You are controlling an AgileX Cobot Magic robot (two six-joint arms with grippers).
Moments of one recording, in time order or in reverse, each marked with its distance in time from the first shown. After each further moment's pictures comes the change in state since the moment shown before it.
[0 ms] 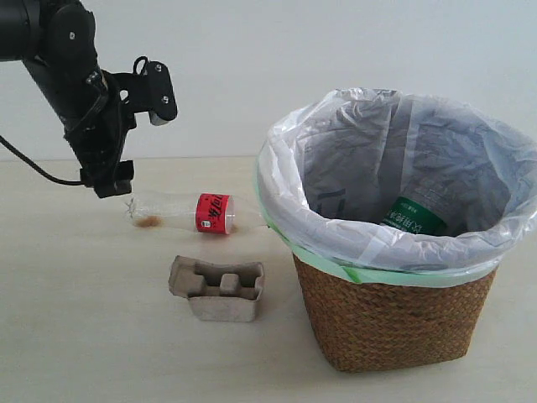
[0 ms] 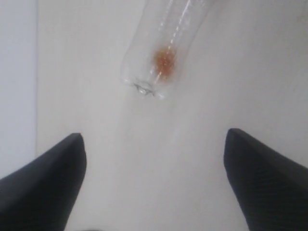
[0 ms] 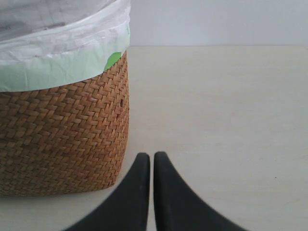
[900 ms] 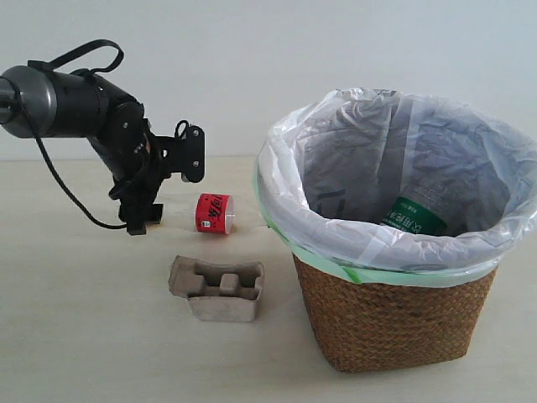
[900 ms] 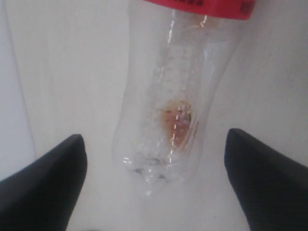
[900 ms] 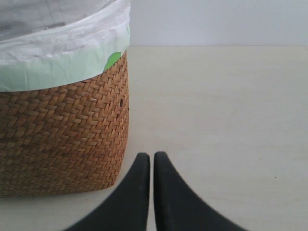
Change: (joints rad) left arm 0.000 0.239 0.000 0.093 -0.274 0.079; right arm 0.000 0.000 0.000 0.000 0.000 0.000
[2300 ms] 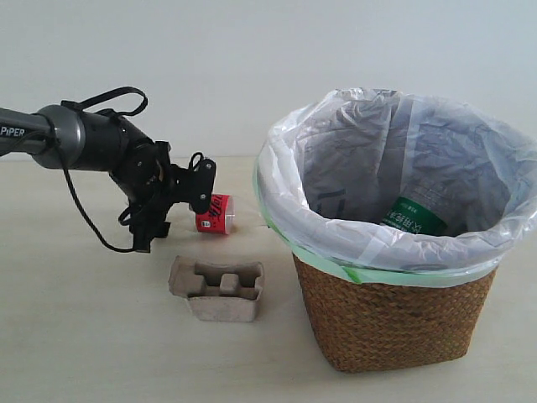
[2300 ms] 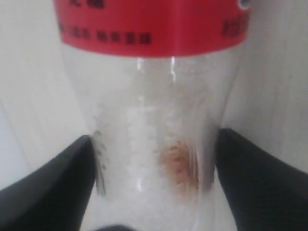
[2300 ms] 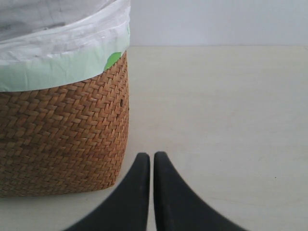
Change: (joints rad) left arm 0.000 0.113 0.000 0.092 -0.139 0.049; right arm 0.000 0.000 0.000 0.000 0.000 0.000
